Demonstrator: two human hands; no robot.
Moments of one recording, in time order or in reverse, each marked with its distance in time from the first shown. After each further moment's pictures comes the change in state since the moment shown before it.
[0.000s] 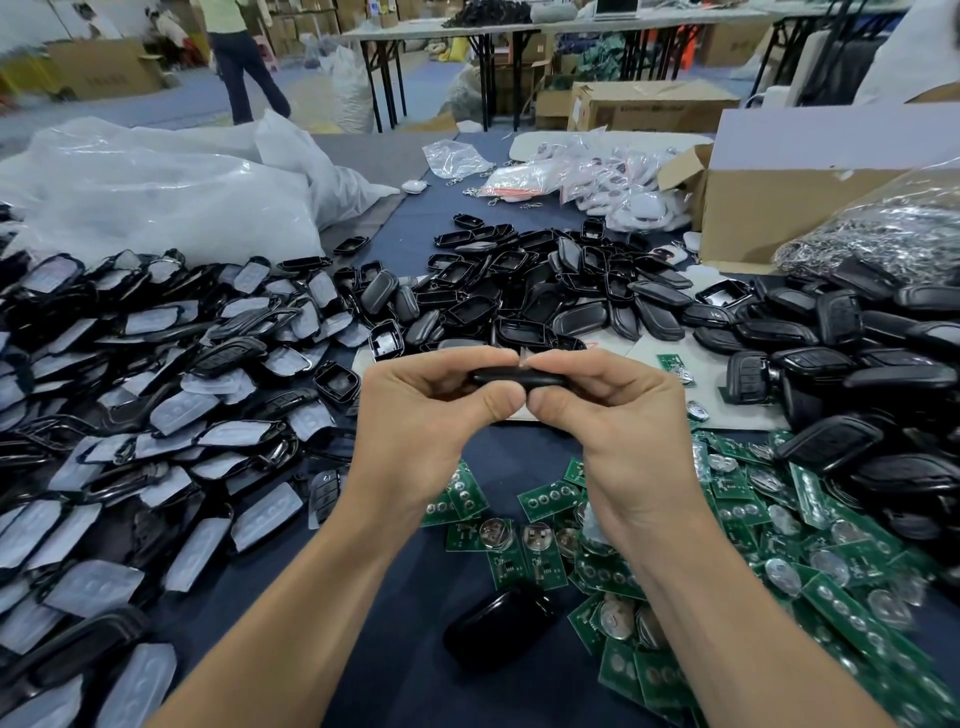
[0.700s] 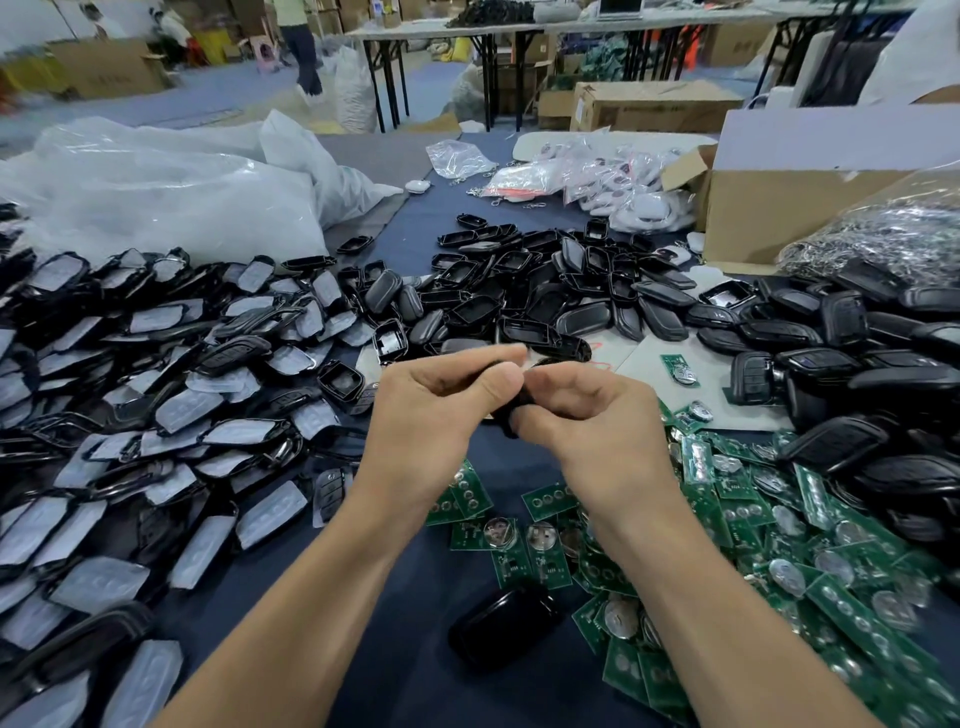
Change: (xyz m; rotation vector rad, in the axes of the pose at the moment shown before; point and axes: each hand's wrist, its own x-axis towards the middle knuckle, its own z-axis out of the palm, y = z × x) left_hand 0.003 -0.005 -0.003 0.115 -0.025 -0.068; right_hand -0.003 0.005 0.005 -0.314 -0.020 0.084
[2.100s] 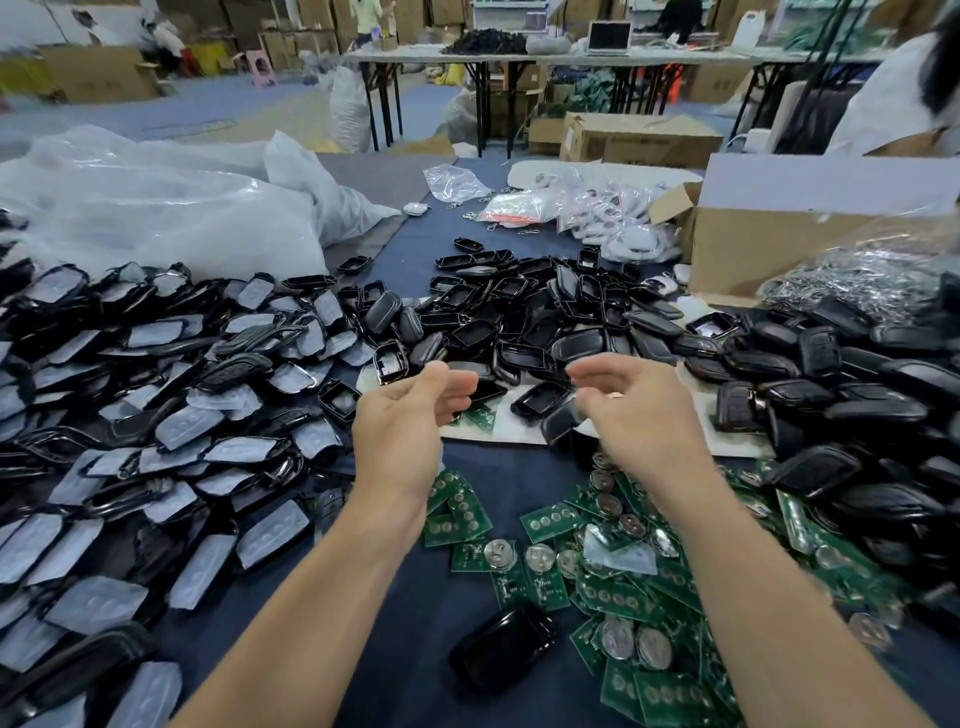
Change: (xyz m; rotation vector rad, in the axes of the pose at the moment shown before) left_hand 0.009 -0.005 -0.007 0.019 0.313 -0.243; right_hand 0.044 -0.006 -0.034 -0.588 0.116 0.054
